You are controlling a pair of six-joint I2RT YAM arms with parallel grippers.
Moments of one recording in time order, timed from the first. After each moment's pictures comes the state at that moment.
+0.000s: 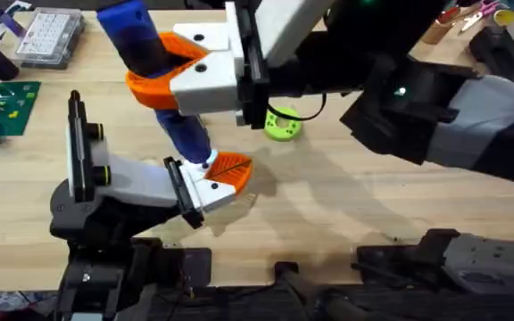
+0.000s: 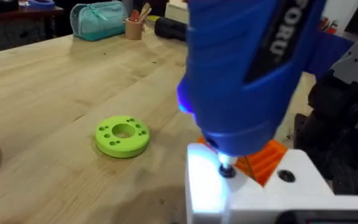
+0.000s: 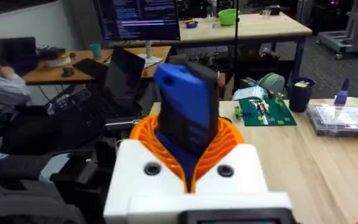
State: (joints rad) left arm -0.02 0.00 0.01 -0.11 1.11 -0.11; right arm 0.80 1.40 0.95 0.55 -0.84 0.15
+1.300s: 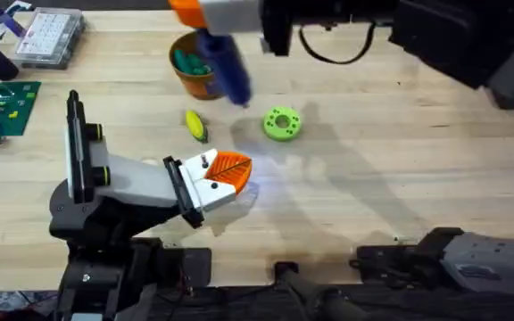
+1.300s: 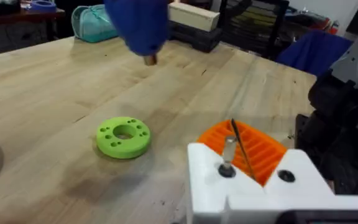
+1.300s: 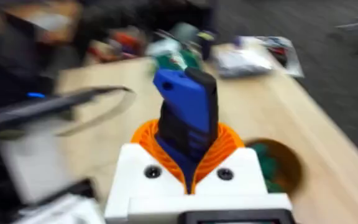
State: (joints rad) left arm -0.02 0.00 0.01 -0.11 1.10 -0.11; right arm 0.63 1.41 1.26 -0.07 -0.69 -0.11
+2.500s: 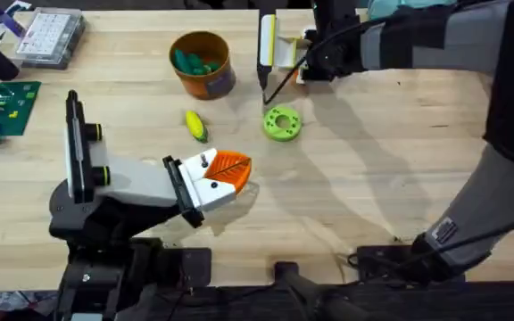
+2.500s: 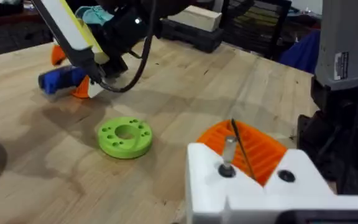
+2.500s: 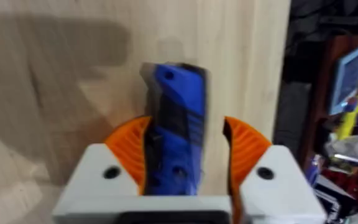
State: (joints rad) left arm -0.02 0.00 0.01 -0.11 1.10 -0.11; right arm 0.35 2.01 1.27 -0.07 0.10 -1.21
